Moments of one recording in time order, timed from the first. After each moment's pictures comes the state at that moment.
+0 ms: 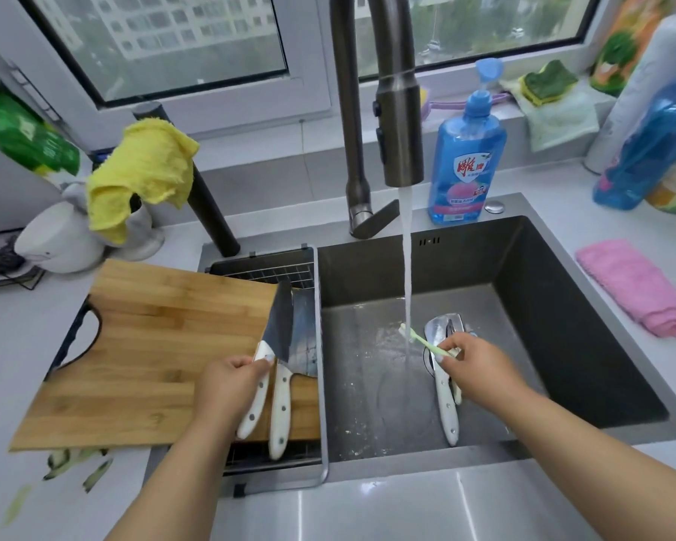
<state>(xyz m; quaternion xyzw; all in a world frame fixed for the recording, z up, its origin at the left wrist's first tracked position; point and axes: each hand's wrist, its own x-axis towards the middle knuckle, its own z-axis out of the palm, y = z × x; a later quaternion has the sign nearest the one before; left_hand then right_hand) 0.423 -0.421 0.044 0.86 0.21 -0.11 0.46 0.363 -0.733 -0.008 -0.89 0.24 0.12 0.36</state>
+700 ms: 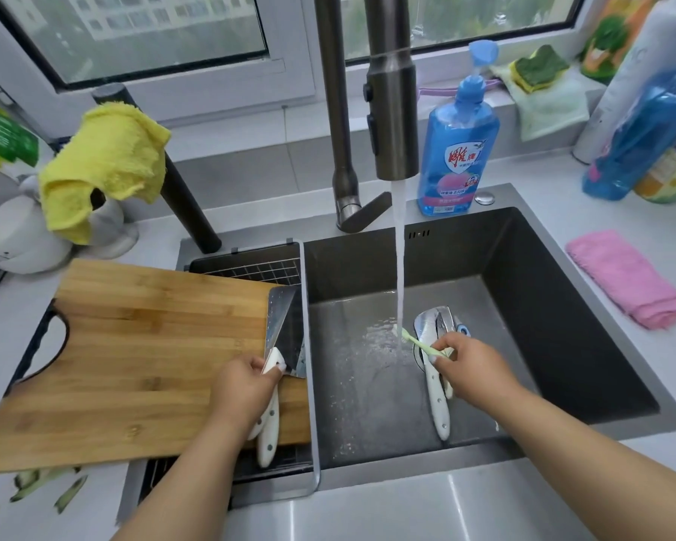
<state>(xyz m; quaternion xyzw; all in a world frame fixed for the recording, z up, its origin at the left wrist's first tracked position) 0.444 -0.433 -0.011 0.92 0.13 -0.14 0.35 0.365 -0.737 -0.023 -0.90 0.25 0.13 0.34</state>
